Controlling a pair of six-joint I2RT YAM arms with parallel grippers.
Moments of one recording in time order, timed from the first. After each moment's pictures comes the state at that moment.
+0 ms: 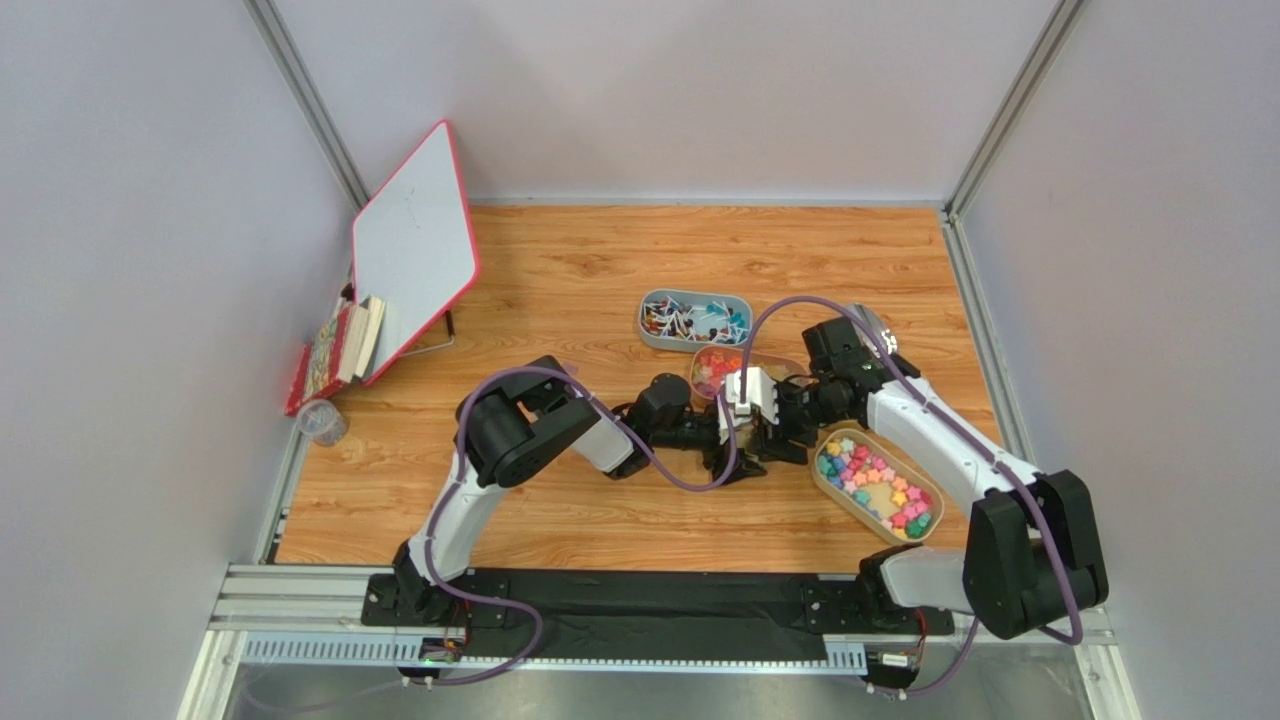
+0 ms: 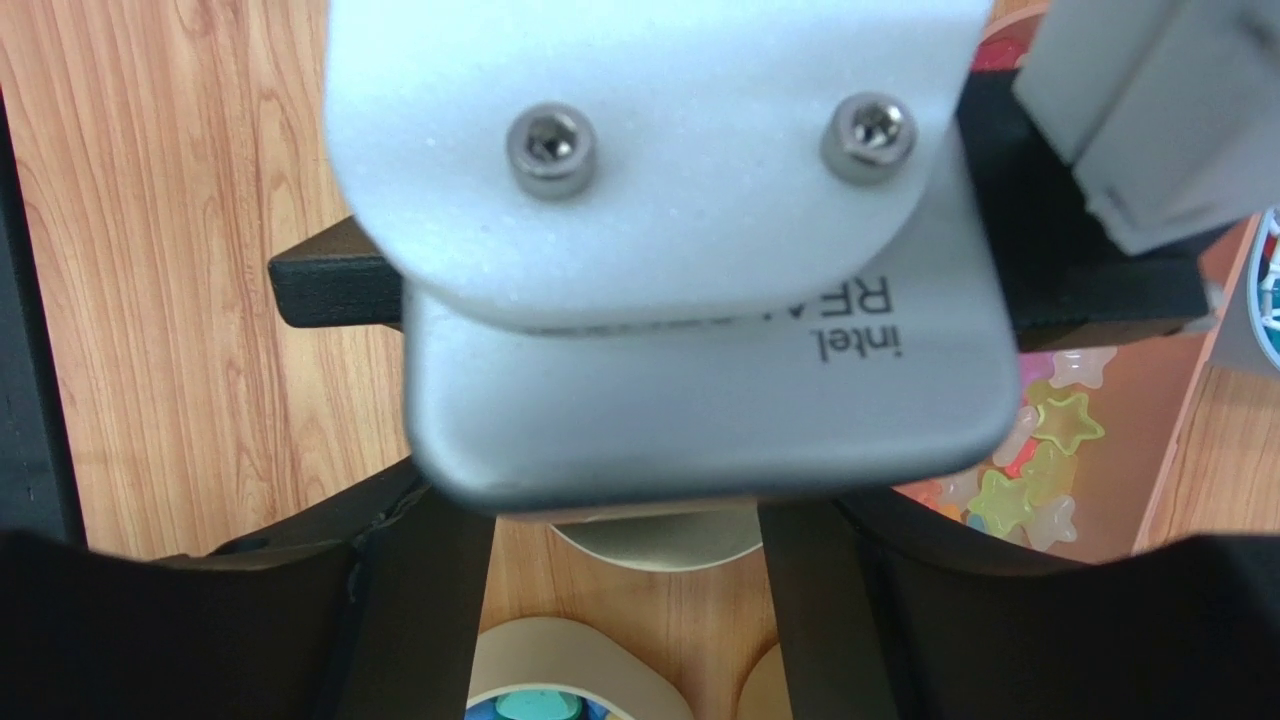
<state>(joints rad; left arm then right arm) -0.94 2.21 0.95 0.97 0.59 0.17 0.33 1.31 0.82 -0.73 -0.61 -1.16</state>
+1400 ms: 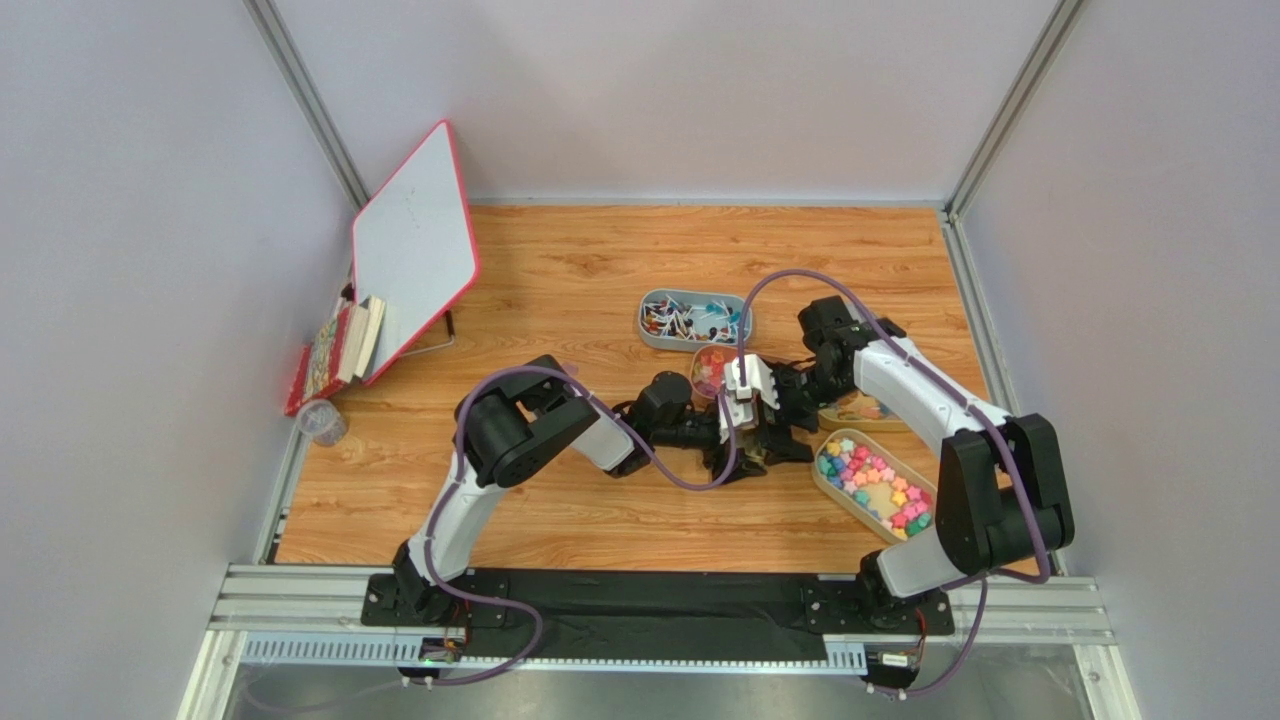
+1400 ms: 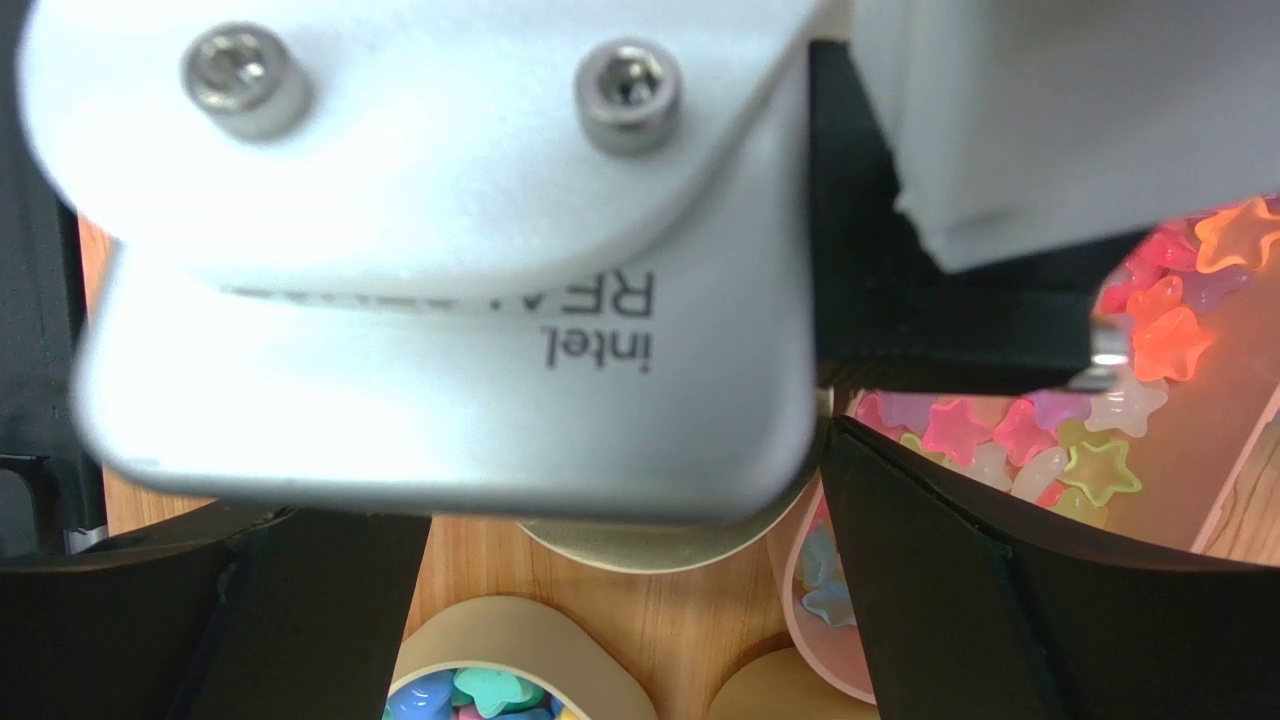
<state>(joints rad) -0.94 2.22 0.96 0.94 0.61 0.19 0.28 1.49 0.98 -0.92 -0.67 -1.32</state>
